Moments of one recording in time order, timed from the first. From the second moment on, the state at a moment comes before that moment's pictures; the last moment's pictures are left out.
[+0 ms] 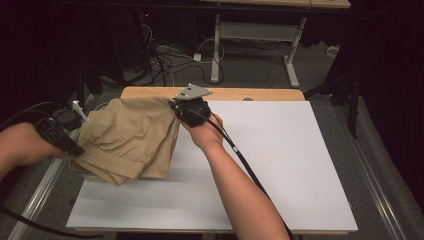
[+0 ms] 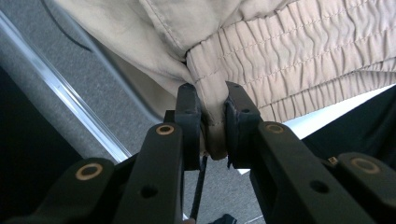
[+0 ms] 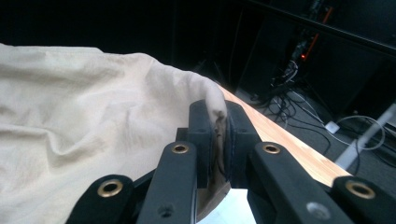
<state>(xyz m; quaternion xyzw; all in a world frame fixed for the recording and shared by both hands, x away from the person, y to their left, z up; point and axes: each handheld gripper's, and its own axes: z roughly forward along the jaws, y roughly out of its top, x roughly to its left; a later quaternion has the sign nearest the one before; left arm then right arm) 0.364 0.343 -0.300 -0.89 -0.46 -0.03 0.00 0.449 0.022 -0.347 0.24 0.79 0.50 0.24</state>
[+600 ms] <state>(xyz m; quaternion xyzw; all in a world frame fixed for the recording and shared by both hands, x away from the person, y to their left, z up) 0.363 0.405 -0.315 -0.86 -0.51 -0.05 -0.03 0.495 0.097 -0.351 0.22 0.81 0.49 0.23</state>
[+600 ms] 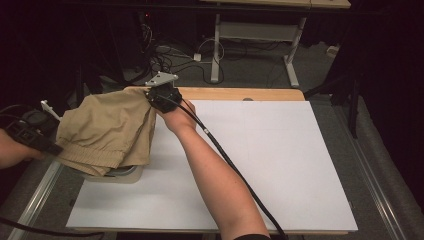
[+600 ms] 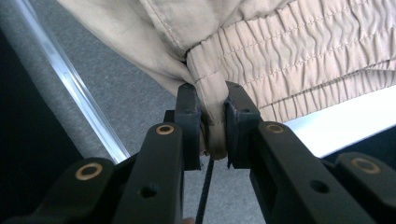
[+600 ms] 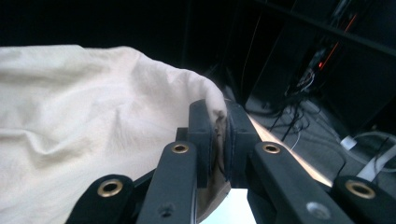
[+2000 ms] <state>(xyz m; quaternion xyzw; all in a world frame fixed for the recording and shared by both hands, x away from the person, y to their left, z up) 0.368 0.387 -0.329 -0.86 -0.51 -0.04 -0.07 0.502 0.076 -0.378 0.25 0.82 0.48 0.17</state>
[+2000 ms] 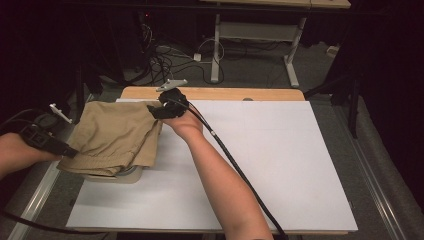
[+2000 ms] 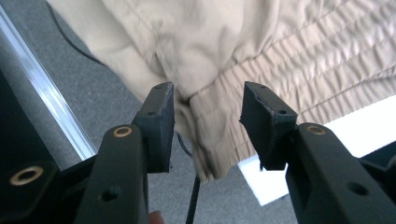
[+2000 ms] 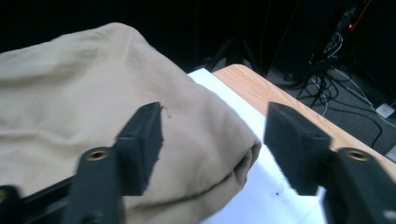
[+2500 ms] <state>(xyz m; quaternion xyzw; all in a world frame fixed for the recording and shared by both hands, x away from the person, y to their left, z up) 0.383 0.367 -0.329 -0.86 -0.49 -0.07 -0.09 0.446 0.019 -0.409 0.27 0.82 0.48 0.17</state>
